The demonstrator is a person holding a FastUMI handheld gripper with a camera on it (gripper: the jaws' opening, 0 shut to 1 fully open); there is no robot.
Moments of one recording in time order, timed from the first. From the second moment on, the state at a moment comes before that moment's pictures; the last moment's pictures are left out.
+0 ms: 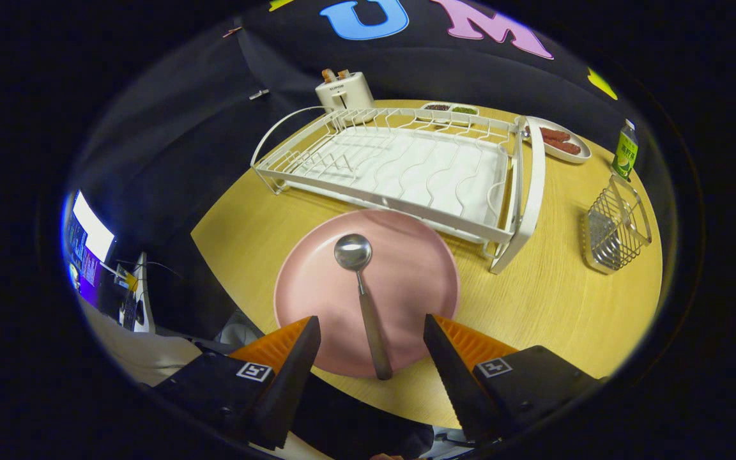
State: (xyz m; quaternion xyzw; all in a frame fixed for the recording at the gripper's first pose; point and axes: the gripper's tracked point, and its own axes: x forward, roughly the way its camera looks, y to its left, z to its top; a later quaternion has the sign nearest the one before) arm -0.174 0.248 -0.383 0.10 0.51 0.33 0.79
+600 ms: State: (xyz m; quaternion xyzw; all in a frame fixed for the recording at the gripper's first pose) arm -0.063 0.166 -0.243 0.11 0.35 0.27 0.89
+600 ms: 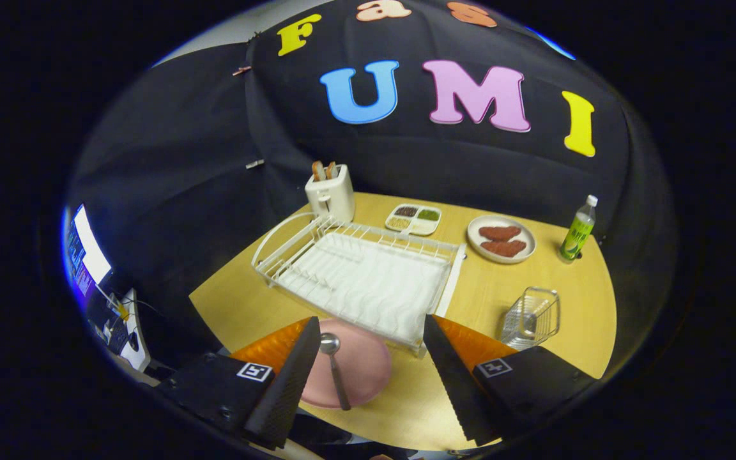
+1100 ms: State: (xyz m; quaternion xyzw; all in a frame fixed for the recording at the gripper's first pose) arm 0.012 0.021 -0.138 0.10 0.21 0.16 0.96
